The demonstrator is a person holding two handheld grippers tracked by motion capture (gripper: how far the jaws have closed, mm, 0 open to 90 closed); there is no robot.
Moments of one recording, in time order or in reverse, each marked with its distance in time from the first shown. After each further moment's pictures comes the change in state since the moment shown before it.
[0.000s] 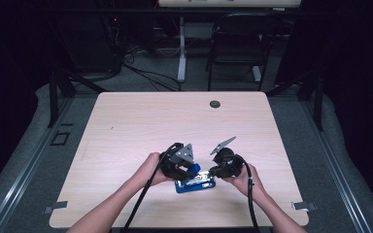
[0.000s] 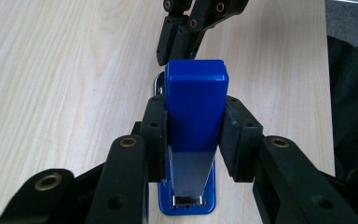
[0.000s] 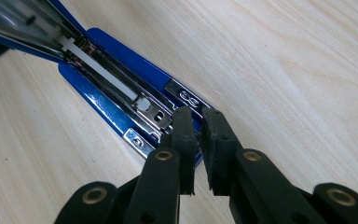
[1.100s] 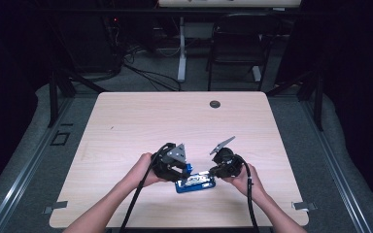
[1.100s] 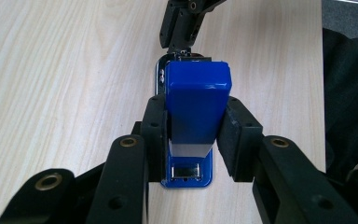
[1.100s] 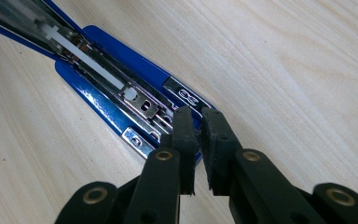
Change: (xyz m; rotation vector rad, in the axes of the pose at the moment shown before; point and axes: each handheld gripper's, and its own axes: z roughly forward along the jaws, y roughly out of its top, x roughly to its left) left arm -0.001 -0.013 -0.014 -0.003 0.000 -0.020; right arm 0.001 0.001 0.002 0.006 0.001 0.025
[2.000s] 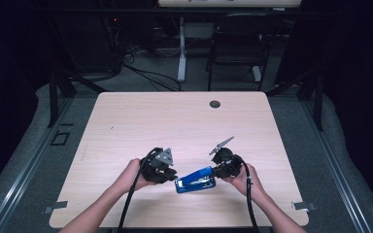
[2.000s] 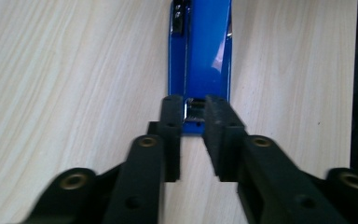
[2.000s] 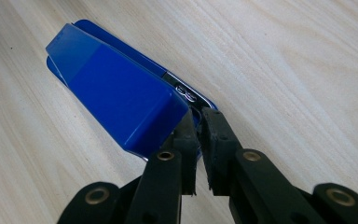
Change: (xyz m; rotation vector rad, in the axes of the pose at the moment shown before) left arm 0.006 -0.041 0.008 0.052 0.008 -0.071; right arm -0.002 0.000 0.004 0.025 -0.011 0.003
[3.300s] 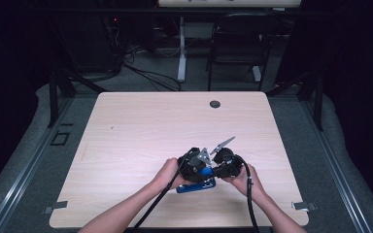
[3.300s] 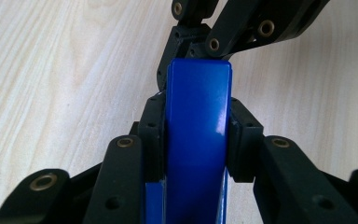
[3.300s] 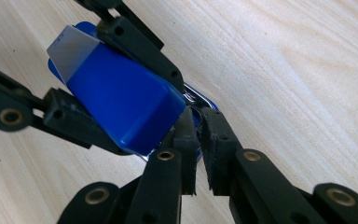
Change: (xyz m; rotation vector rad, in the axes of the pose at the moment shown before) left arm -0.011 0.073 0.065 -0.018 0.011 0.006; right arm -0.001 -0.002 0.001 -0.022 0.018 0.023
